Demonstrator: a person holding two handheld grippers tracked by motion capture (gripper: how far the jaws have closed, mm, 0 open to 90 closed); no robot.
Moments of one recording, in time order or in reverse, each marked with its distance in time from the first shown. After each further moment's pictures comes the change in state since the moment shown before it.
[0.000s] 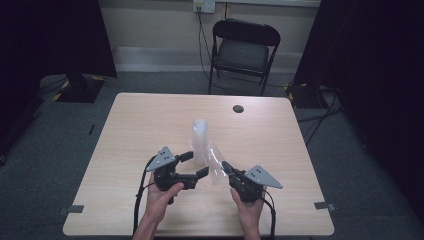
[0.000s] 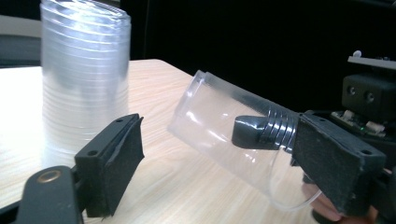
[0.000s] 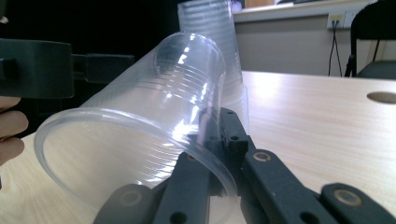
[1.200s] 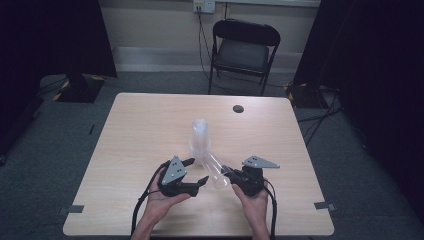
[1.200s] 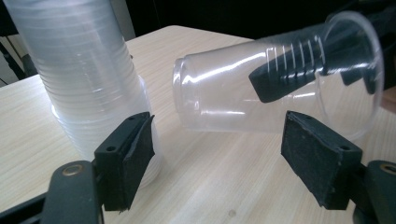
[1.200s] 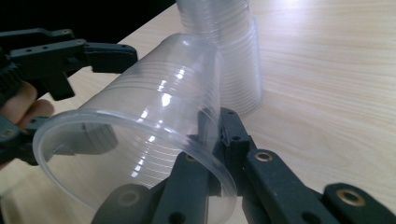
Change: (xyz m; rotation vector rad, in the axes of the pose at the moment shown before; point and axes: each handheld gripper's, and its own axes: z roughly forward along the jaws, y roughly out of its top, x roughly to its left) left arm -0.004 -0.024 0.012 0.175 0.082 0.292; right arm -0.015 0.018 0.010 0.324 0.071 0.118
